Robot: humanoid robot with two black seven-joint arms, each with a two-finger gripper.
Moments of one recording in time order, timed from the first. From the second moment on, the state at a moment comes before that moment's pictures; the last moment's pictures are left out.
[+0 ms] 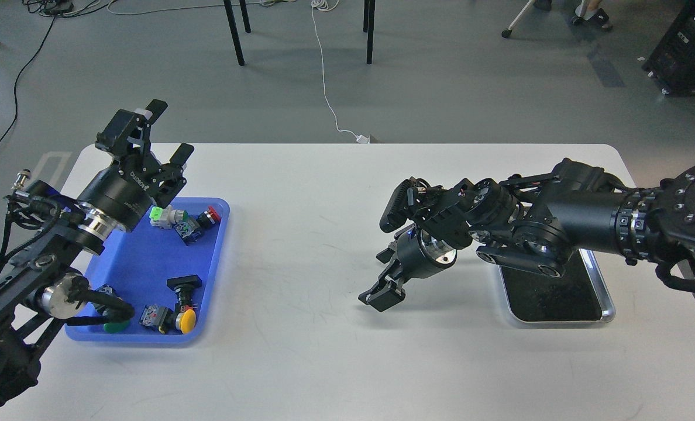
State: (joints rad) left arm -0.32 0.50 -1.04 -1.21 0.66 -0.24 -0.42; right arm 1.34 -0.07 -0.57 0.89 -1.52 0.21 0.49
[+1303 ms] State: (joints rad) left arm -0.32 0.50 -1.03 -1.21 0.66 -0.25 -0.41; right arm 1.32 -0.09 -0.61 0.91 -1.54 0.18 0.49
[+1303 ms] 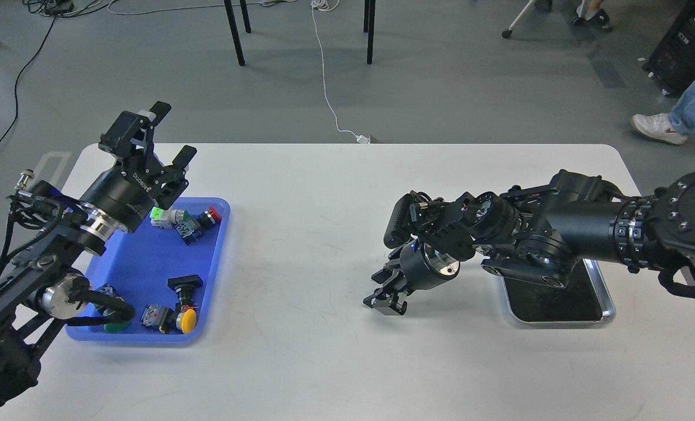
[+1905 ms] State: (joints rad) left arm -0.32 0.49 -1.03 -1.21 0.66 -0.25 -0.41; right arm 1.33 -0.09 -0.61 0.92 -1.54 0.17 0.49
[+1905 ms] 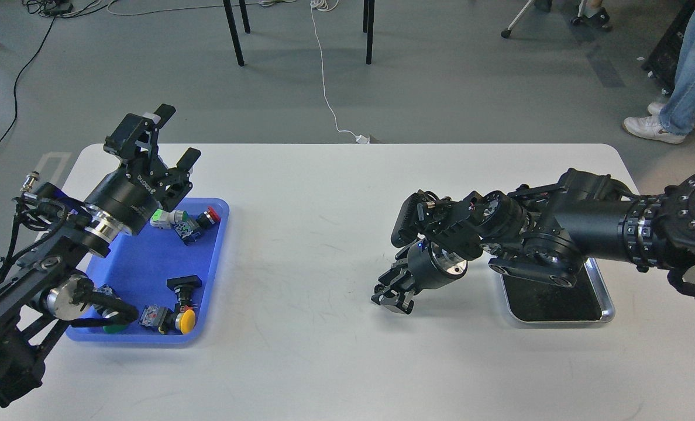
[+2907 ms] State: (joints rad) left arm -0.33 0.48 -1.02 -1.21 0.66 -0.25 -0.40; right arm 1.45 -0.26 -0.58 1.01 -1.54 0.15 0.49
